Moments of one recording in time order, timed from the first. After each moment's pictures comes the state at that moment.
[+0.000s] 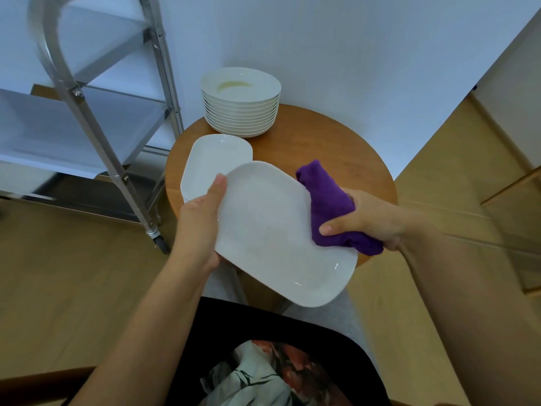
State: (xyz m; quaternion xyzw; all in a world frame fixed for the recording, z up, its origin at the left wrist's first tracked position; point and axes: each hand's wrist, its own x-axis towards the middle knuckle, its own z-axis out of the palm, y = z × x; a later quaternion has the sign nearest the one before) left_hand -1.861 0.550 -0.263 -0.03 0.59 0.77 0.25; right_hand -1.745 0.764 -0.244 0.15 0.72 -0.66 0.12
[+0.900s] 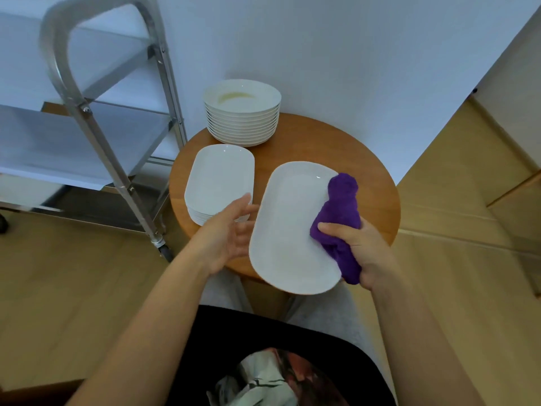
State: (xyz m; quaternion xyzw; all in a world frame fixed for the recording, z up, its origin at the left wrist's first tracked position) left_hand -1.877 0.564 -0.281 0.01 0.59 0.66 0.46; right_hand -1.736 0.716 -0.272 0.34 0.51 -0.77 -0.15
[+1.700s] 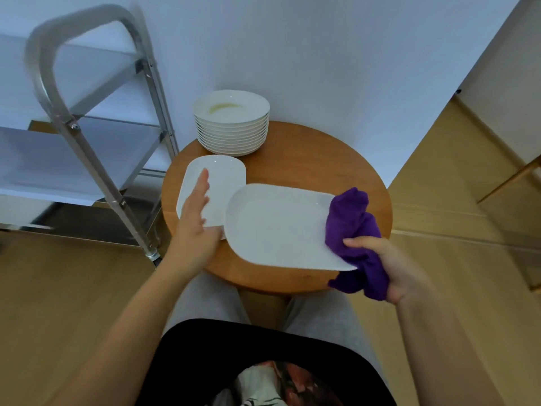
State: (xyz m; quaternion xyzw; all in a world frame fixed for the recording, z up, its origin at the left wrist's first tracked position) left_hand -1.888 0.542 -0.280 0.29 0.76 0.57 0.13; right_hand -1.700 0.738 -0.264 0.39 0.44 -0.81 -0.07
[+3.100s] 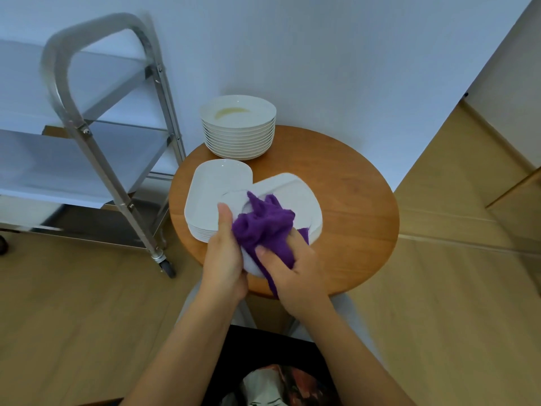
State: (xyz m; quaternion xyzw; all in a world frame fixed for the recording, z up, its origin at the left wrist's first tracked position) left_hand -1.844 0.573 -0.269 -0.05 0.51 0.80 0.31; right_hand -1.768 0.635 -0.285 0.14 0.76 -0.56 -0.29
